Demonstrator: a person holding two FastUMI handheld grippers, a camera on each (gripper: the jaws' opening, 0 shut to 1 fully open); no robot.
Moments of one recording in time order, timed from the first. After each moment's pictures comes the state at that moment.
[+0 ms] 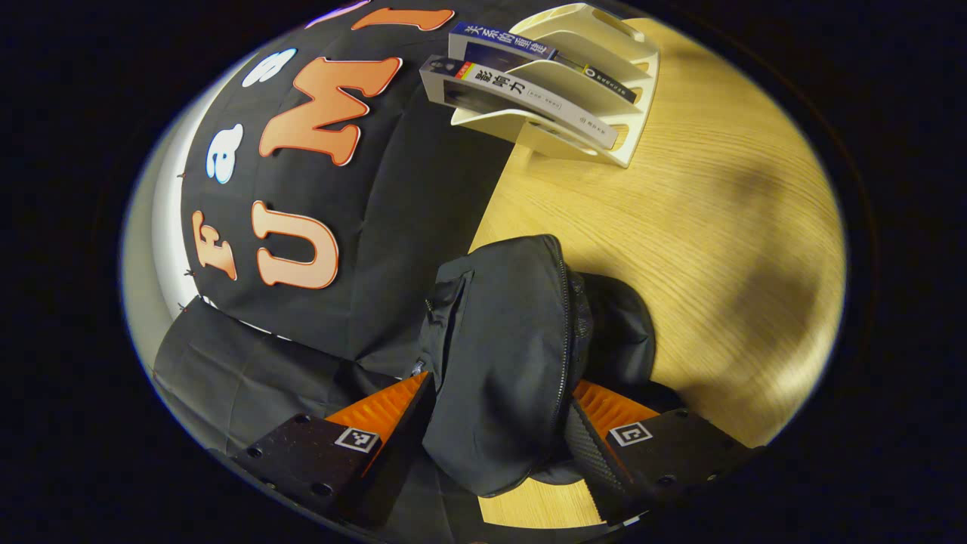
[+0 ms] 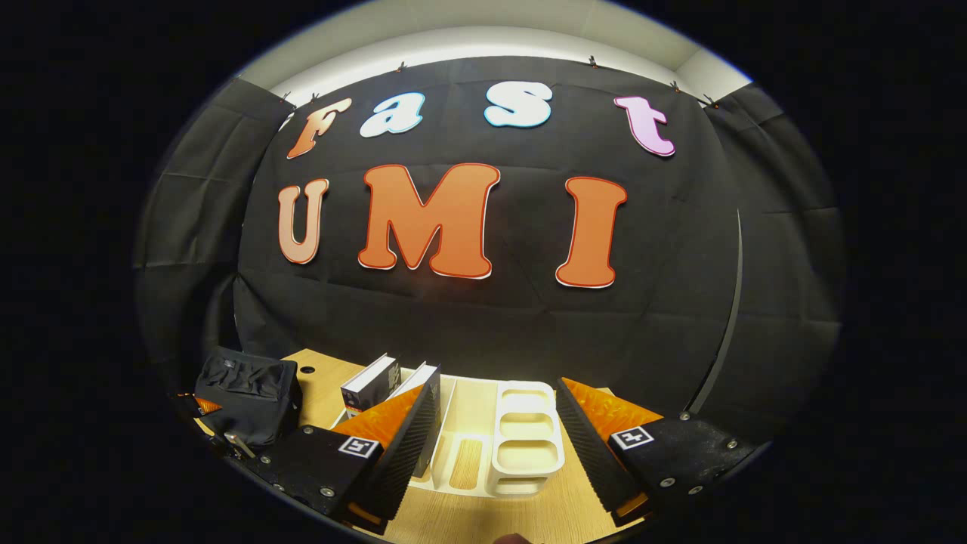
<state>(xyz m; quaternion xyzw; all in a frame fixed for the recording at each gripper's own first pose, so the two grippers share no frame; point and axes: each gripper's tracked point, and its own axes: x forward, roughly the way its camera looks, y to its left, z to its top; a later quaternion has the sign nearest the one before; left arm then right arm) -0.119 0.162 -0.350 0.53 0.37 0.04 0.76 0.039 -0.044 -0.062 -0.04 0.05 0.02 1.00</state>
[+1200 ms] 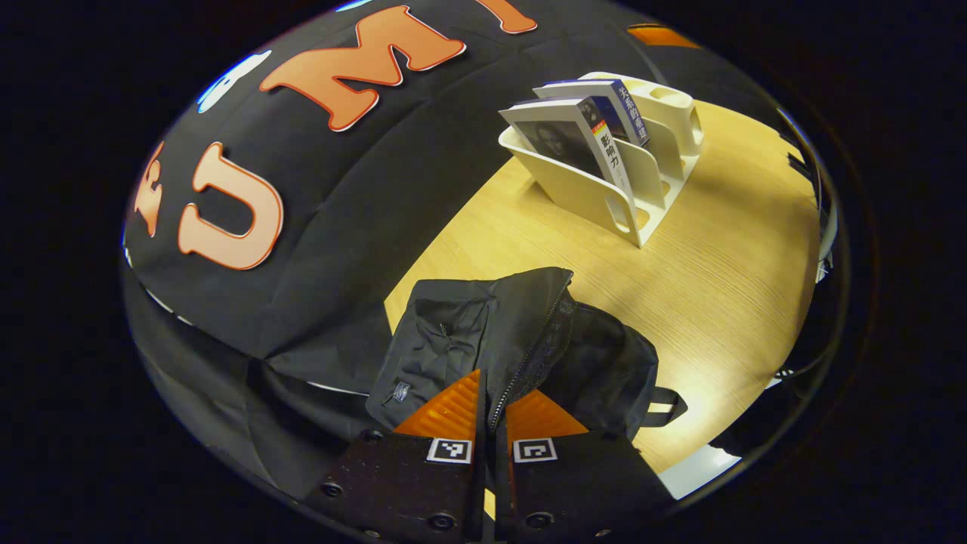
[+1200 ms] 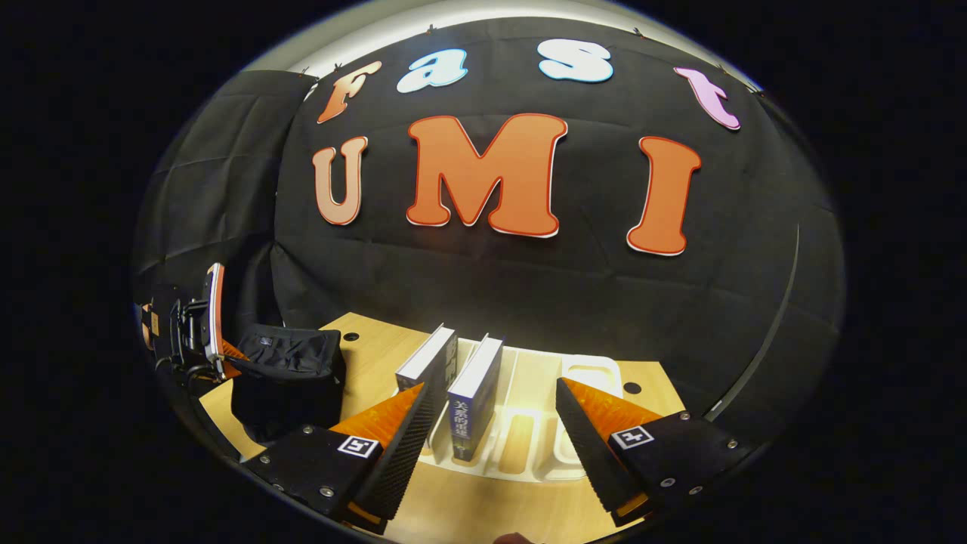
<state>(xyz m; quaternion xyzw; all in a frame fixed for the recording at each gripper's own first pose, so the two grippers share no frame) -0.044 0.201 -0.259 0.35 0.46 -0.16 0.80 0.064 0.048 -0.086 -0.04 0.17 0.10 0.98</state>
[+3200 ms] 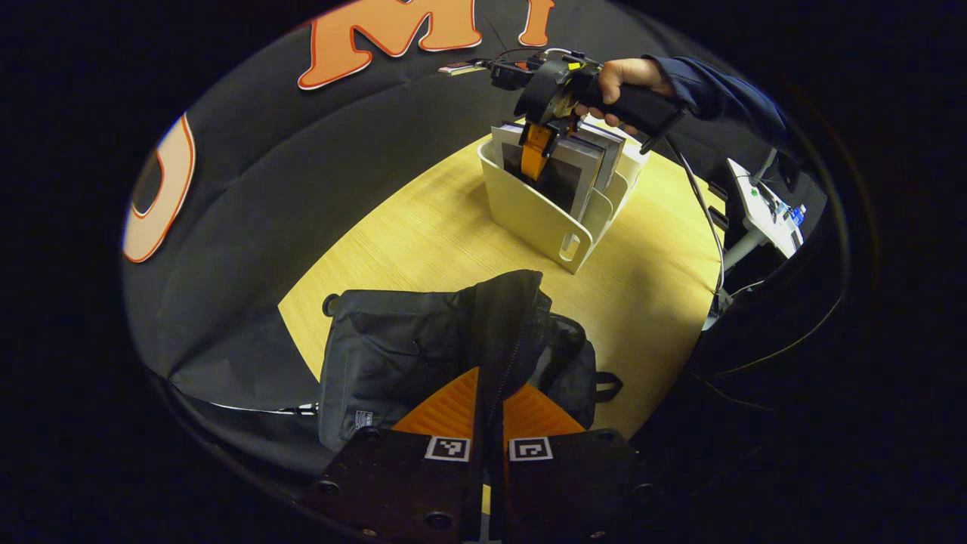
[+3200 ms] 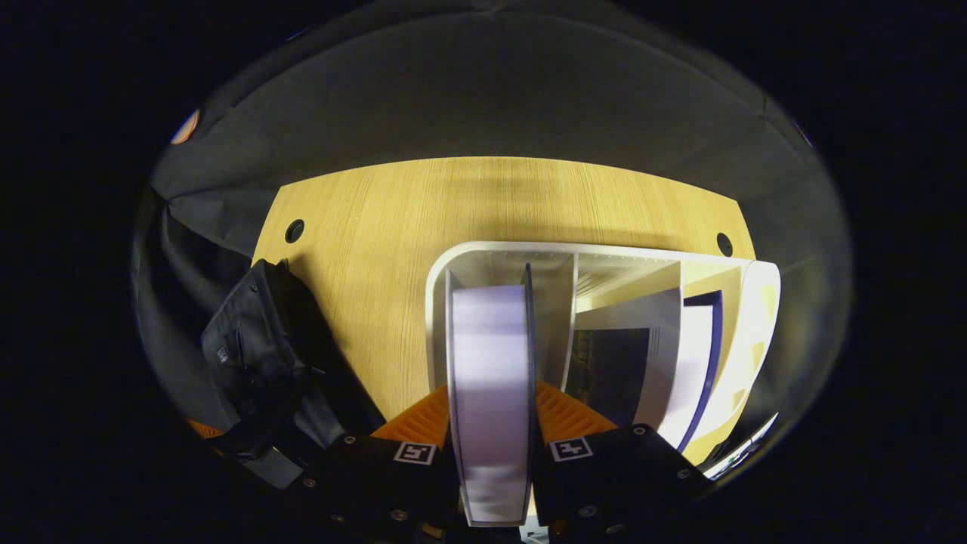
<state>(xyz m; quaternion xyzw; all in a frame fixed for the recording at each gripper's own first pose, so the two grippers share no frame) 0.017 0.226 -0.245 0.18 0.55 -0.34 0.74 0.209 0.163 -0.248 -0.01 0.64 0.03 0.77</state>
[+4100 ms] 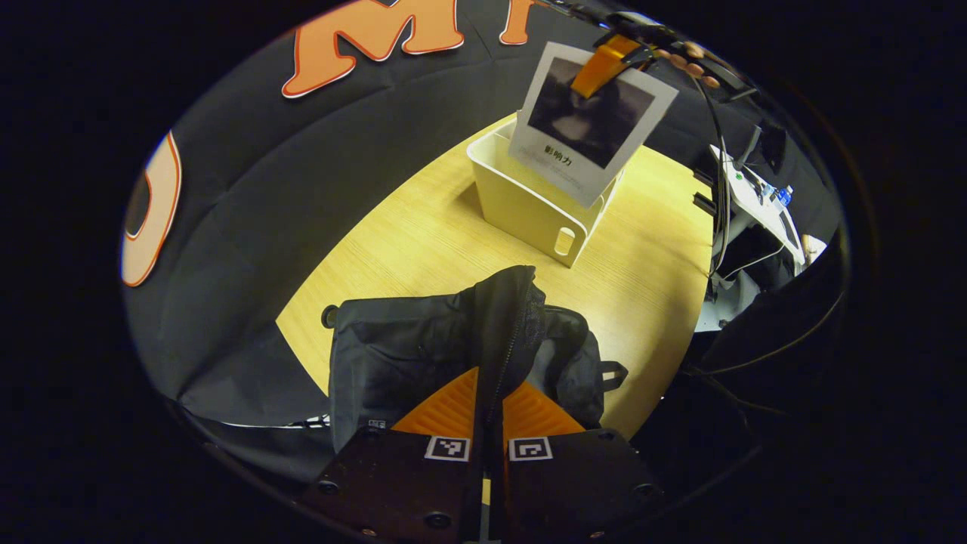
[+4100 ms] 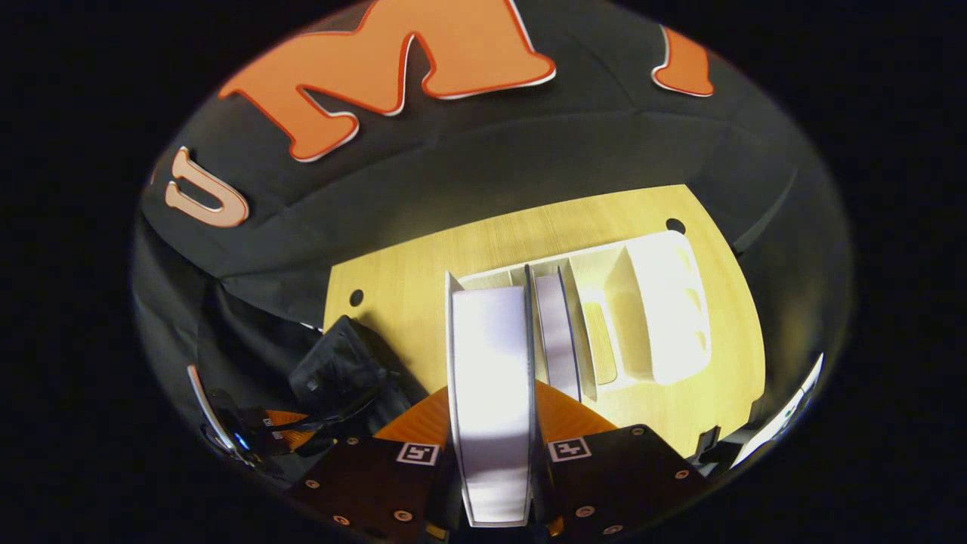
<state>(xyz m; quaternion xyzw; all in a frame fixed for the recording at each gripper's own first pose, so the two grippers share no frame) 0.030 0.238 -0.239 0.20 0.54 -0.38 0.72 0.145 0.116 -0.071 0.15 0.53 0.02 0.83</state>
